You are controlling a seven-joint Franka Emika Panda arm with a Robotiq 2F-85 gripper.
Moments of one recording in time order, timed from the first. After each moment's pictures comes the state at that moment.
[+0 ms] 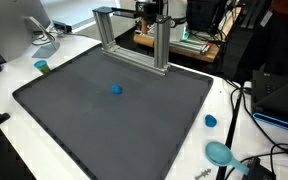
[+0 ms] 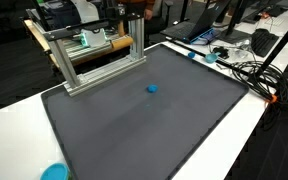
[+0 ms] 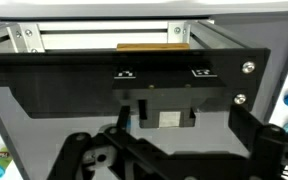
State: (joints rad) arm -0.02 -0.75 0.01 -2.72 0.02 2.12 0.01
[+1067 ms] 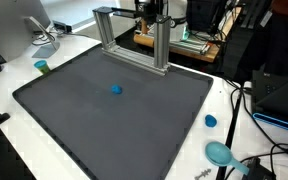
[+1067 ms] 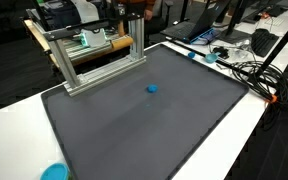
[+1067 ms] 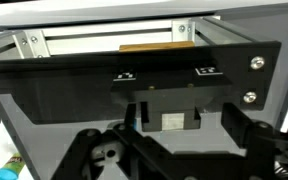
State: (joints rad) arm -0.03 -0.72 0.05 -2.72 0.01 2.15 0.09
